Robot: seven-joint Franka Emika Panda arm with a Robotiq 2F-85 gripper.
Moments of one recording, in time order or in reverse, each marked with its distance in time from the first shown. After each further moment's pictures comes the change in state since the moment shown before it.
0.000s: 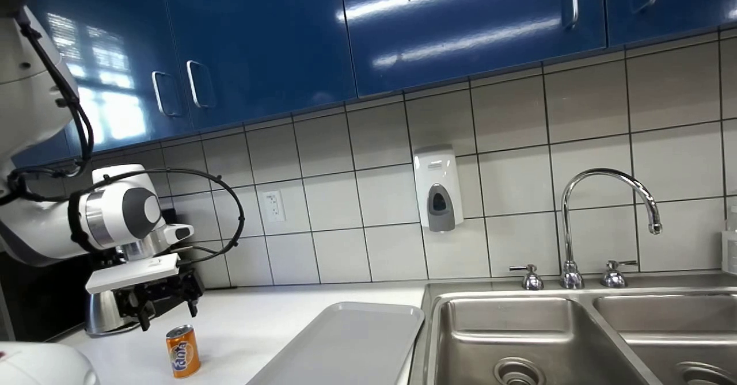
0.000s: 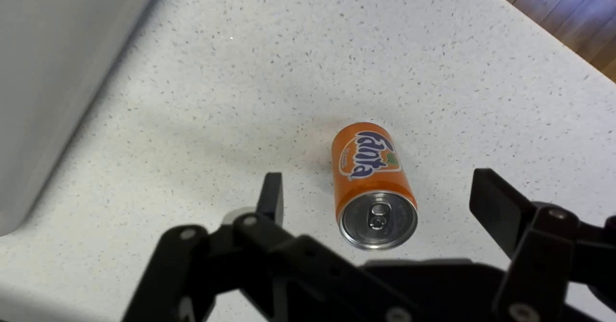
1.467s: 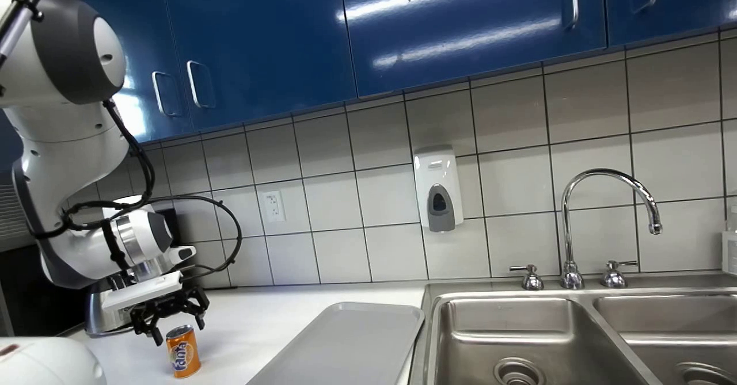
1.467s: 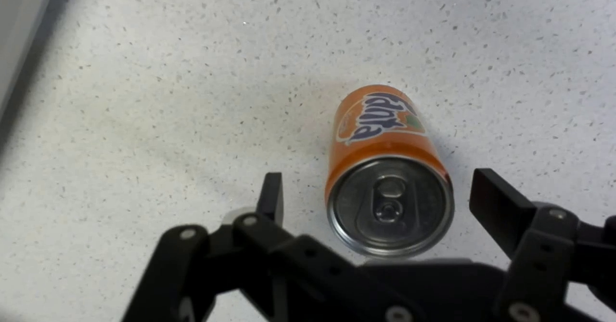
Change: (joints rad) arm 0.068 0.337 -0.036 0.285 -0.285 -0.067 0.261
